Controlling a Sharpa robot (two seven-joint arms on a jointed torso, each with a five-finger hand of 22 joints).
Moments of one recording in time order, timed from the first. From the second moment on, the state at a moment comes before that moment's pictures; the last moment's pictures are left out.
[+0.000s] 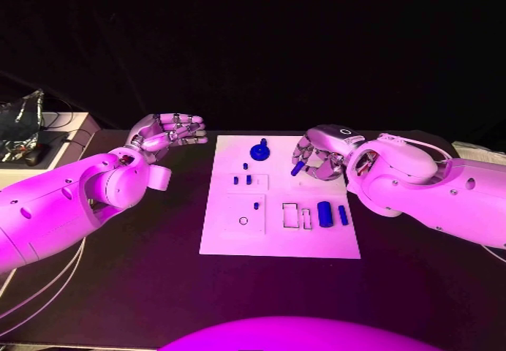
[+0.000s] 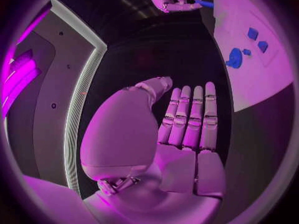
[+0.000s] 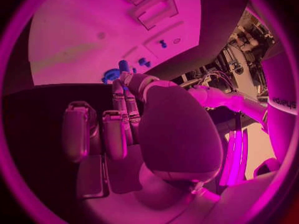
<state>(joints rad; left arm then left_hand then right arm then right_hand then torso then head) 0.99 -0.89 0.25 1.38 -0.21 -0.15 0.35 1.43 -0.23 0.52 0.11 0.29 0.94 0.21 0.21 0.24 1.09 0.17 0.07 0.07 0.90 0.14 0.29 0.21 0.18 0.91 0.25 0.21 0.16 1.29 -0.85 -0.10 1.68 -1.58 -0.30 -0.28 1.47 -0.22 0.65 0.12 0.17 1.14 0.11 0.20 0.39 1.28 0.08 0.09 0.08 1.47 -0.03 1.48 1.31 0.05 1.47 0.07 1.32 1.31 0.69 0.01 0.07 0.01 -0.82</state>
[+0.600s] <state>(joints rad) 0.99 -0.86 0.25 1.36 -0.21 -0.15 0.35 1.43 -0.23 0.52 0.11 0.29 0.94 0.21 0.21 0.24 1.09 0.17 0.07 0.07 0.90 0.14 0.29 0.21 0.18 0.91 0.25 0.21 0.16 1.21 -0.67 -0.13 1.72 -1.67 -0.32 -0.28 1.45 -0.22 0.66 0.11 0.16 1.13 0.10 0.20 0.41 1.28 0.08 0.08 0.11 1.47 -0.03 1.48 1.31 0.05 1.47 0.07 1.32 1.31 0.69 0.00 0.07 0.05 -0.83</state>
